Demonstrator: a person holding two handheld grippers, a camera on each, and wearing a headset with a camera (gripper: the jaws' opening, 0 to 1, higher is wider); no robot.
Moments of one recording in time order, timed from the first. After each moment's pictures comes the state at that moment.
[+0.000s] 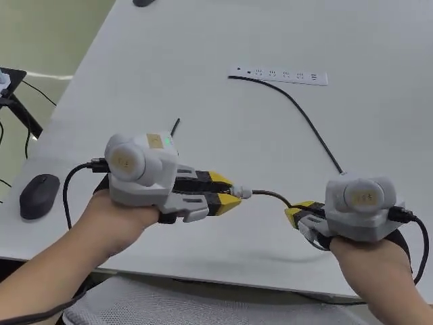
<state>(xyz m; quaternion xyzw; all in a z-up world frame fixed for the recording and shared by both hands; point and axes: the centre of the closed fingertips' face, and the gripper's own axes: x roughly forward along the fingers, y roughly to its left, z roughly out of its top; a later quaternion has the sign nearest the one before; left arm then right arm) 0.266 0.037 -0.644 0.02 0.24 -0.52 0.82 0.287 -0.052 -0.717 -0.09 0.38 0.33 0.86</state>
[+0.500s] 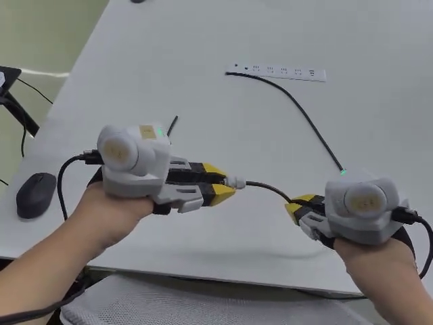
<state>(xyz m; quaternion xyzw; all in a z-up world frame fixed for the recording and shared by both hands) 0.277 0.042 -0.643 0.01 0.24 -0.51 0.83 0.285 -0.055 -0.705 -0.13 0.35 0.35 0.86</state>
